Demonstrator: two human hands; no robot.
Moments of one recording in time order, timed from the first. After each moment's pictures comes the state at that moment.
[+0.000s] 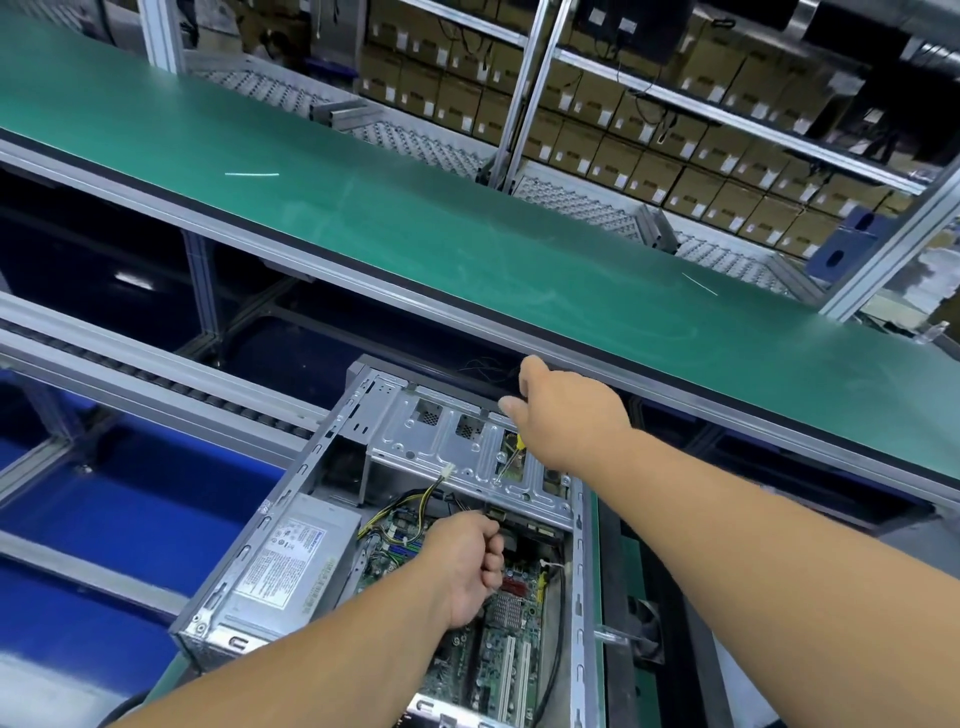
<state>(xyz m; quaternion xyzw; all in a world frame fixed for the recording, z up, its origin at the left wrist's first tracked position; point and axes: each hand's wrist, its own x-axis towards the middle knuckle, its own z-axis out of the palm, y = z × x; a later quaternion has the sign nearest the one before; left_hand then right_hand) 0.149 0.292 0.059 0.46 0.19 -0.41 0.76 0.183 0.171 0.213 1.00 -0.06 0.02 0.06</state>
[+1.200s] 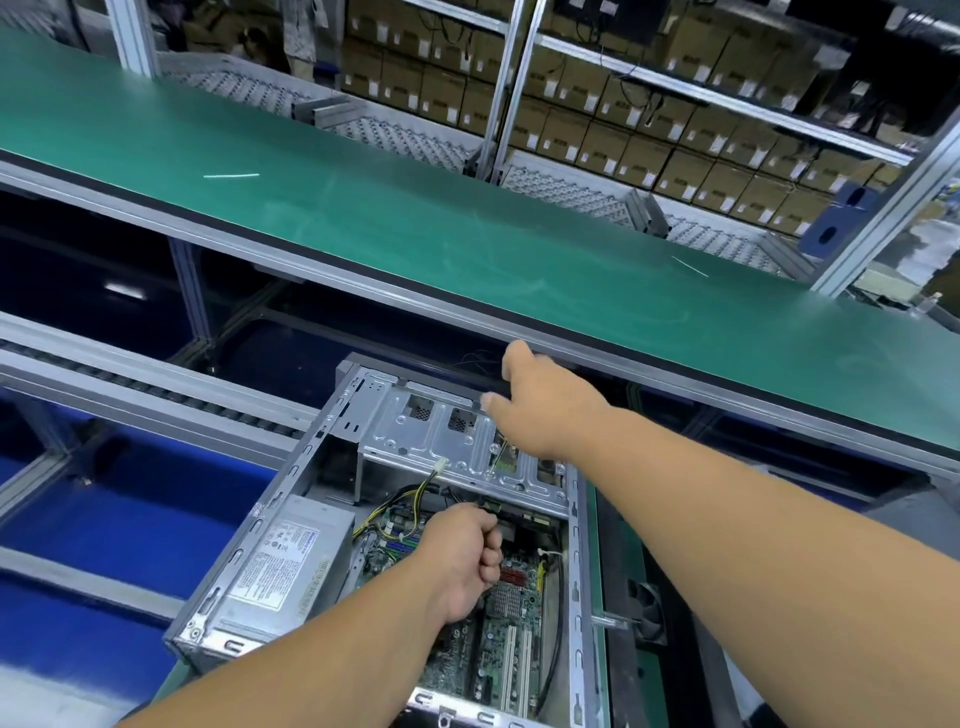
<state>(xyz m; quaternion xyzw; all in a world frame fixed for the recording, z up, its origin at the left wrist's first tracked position) 0.145 0.292 0.066 0.49 0.16 -0.40 0.76 0.184 0.180 0.219 1.00 -0.08 -0.04 -0.05</state>
